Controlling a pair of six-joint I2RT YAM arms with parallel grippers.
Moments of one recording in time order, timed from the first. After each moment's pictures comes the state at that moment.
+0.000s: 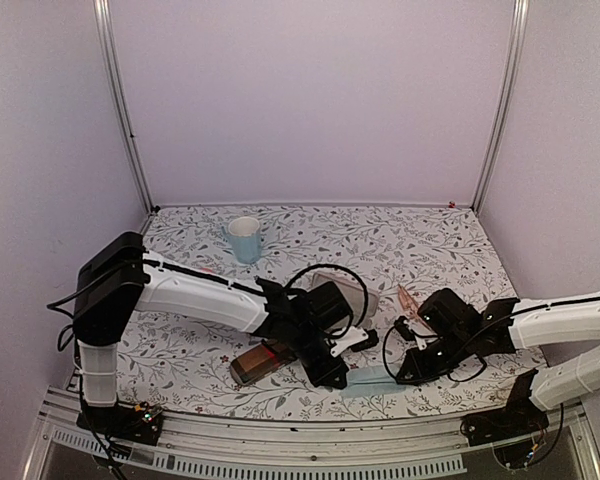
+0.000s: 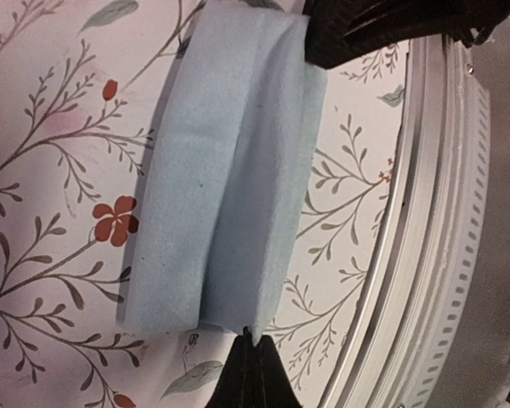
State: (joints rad) left arm -1.19 2.04 1.35 -0.43 0.39 -0.12; right arm 0.88 1.21 0.49 -0.39 -0.27 0.62
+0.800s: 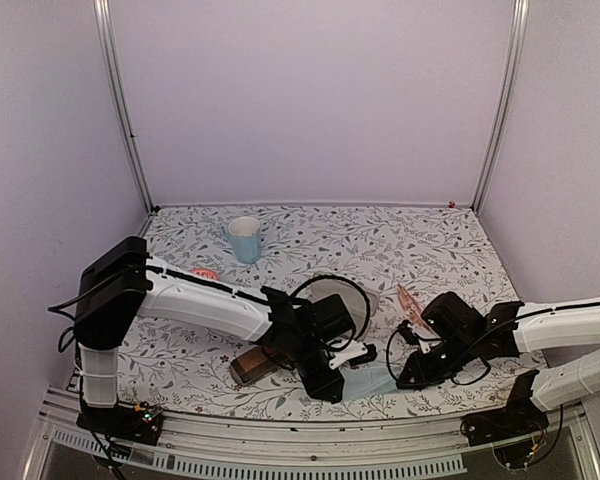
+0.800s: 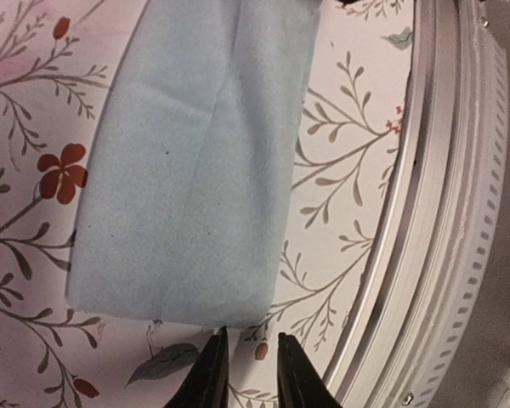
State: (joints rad) left arm -1.23 2.05 1.35 -0.50 0.35 -0.11; right arm 0.89 1.17 0.46 -0.40 -0.29 0.65
